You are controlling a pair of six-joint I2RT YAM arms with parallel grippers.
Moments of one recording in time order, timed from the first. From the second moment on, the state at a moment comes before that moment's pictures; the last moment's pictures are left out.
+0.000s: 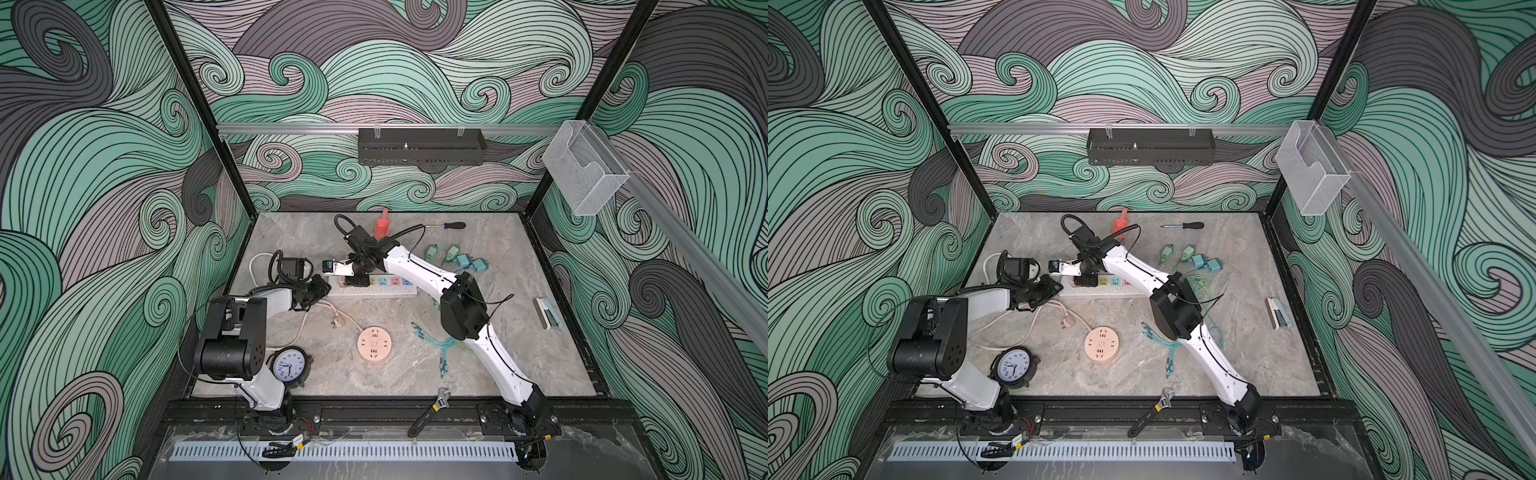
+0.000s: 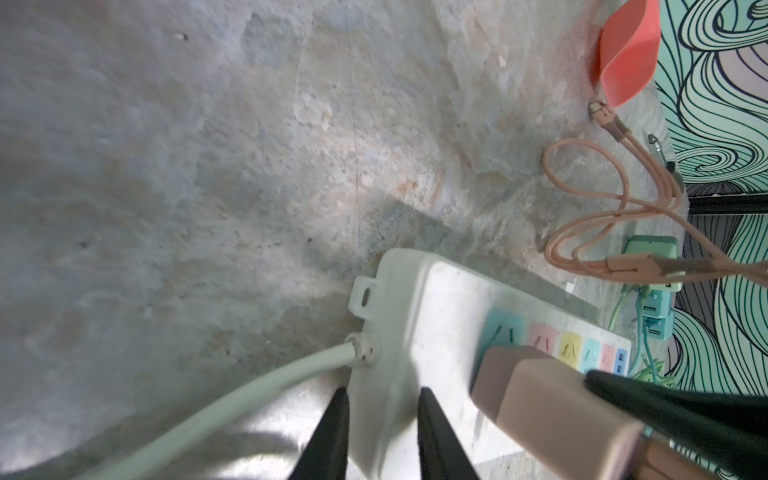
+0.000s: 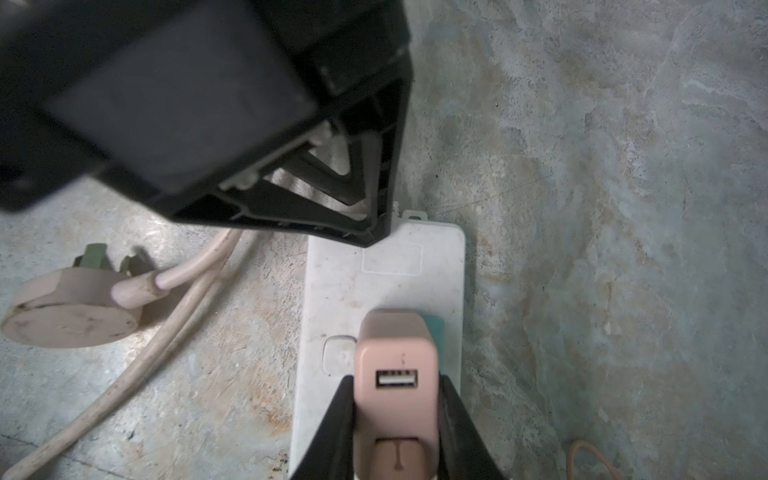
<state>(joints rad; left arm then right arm) -0.02 1.61 0.72 -0.06 0.37 -0.61 0.81 2.51 2.31 -0.85 -0.25 -0.88</state>
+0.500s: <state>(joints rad) -0.02 1.36 0.64 -0.15 0.35 -0.67 0.81 2.54 2.37 -0.90 -0.25 -0.88</state>
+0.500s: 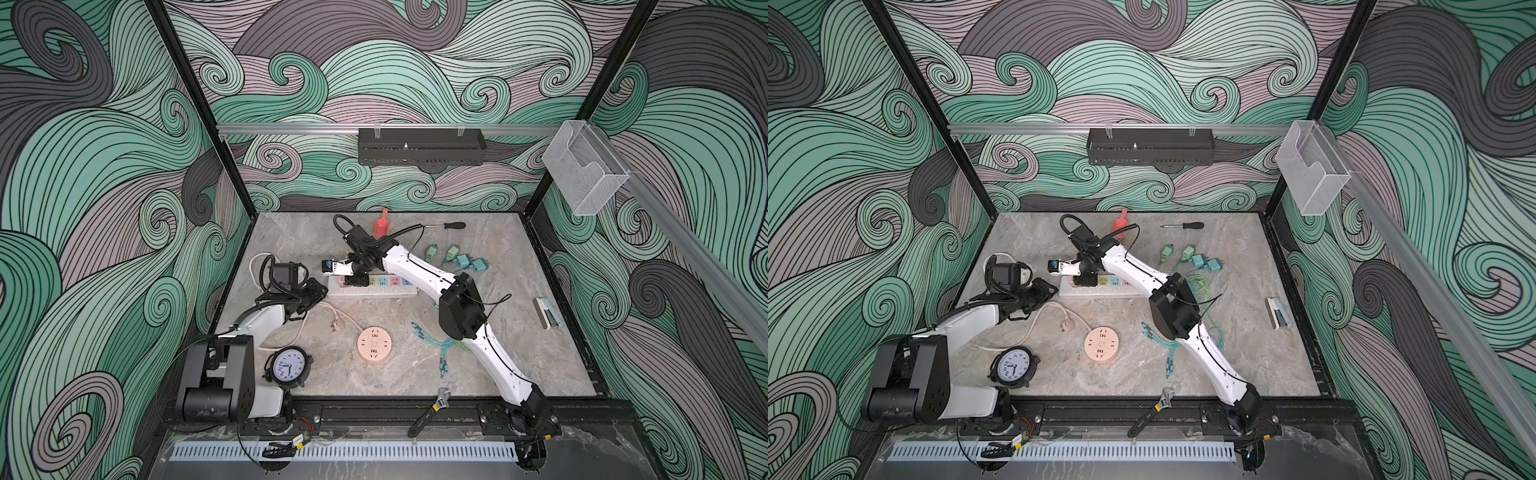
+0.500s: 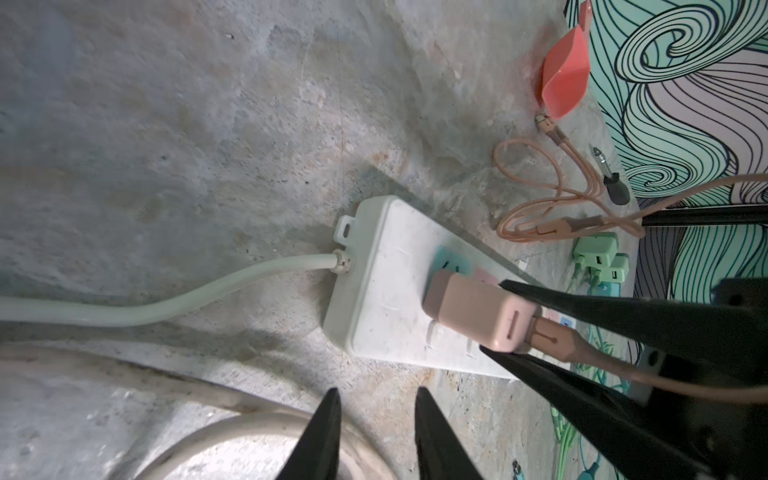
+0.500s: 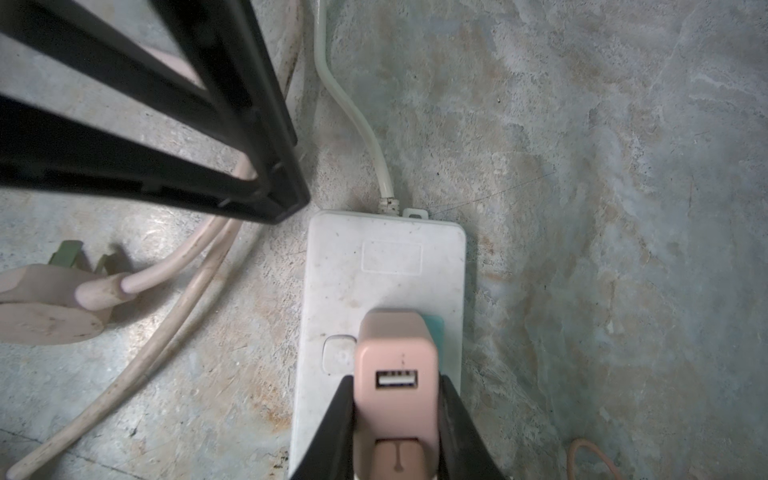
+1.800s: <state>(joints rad) -0.01 0.94 0.62 -0.45 0.24 -0.66 0.77 2.51 2.30 -0.96 -0.27 -0.72</state>
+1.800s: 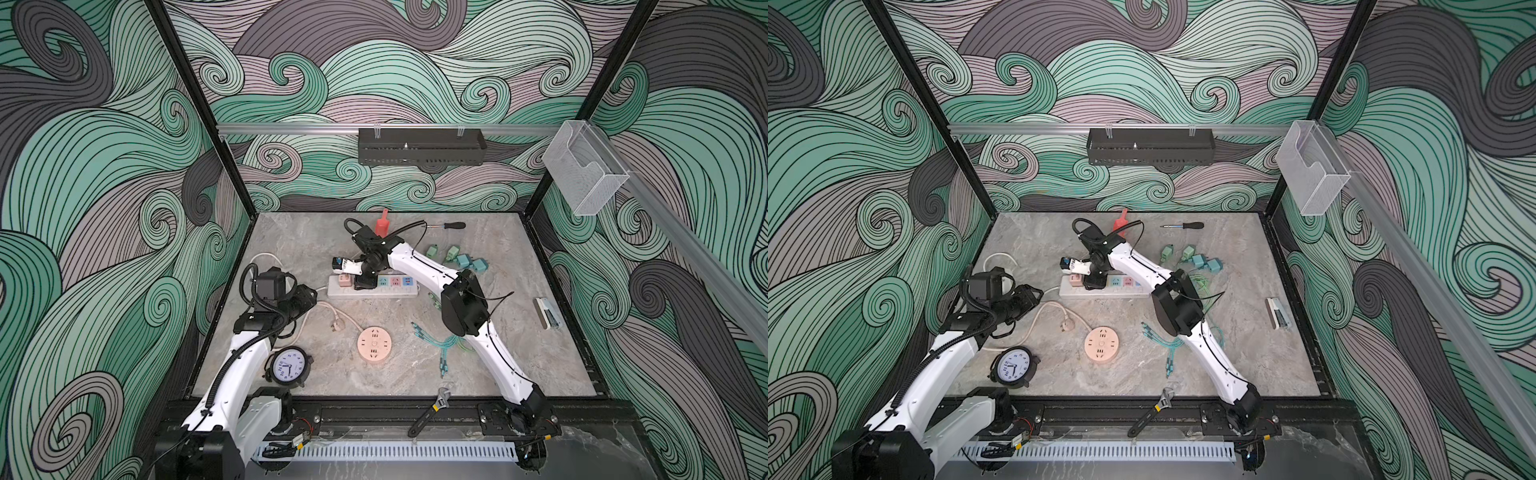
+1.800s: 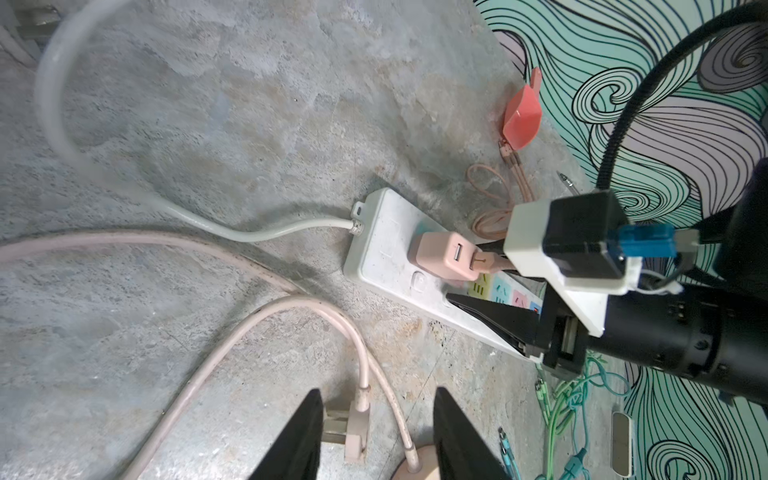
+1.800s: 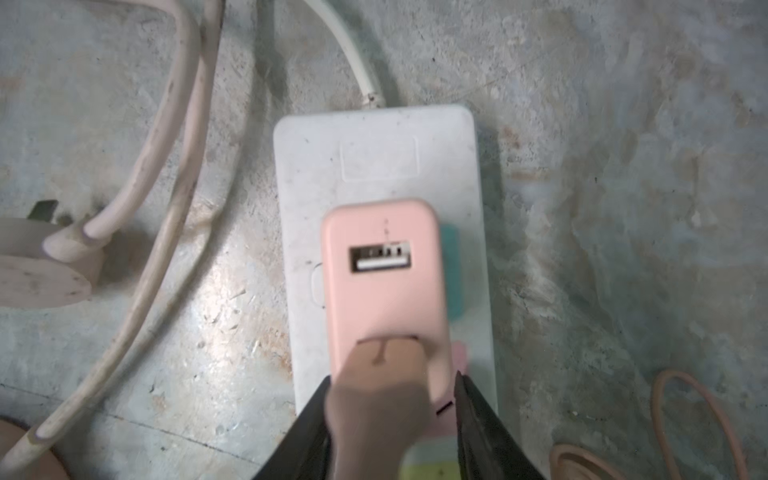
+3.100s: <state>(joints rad) 0.00 0.87 0.74 -0.56 0.35 -0.54 0.51 1.67 1.35 -0.68 -0.26 -0.28</state>
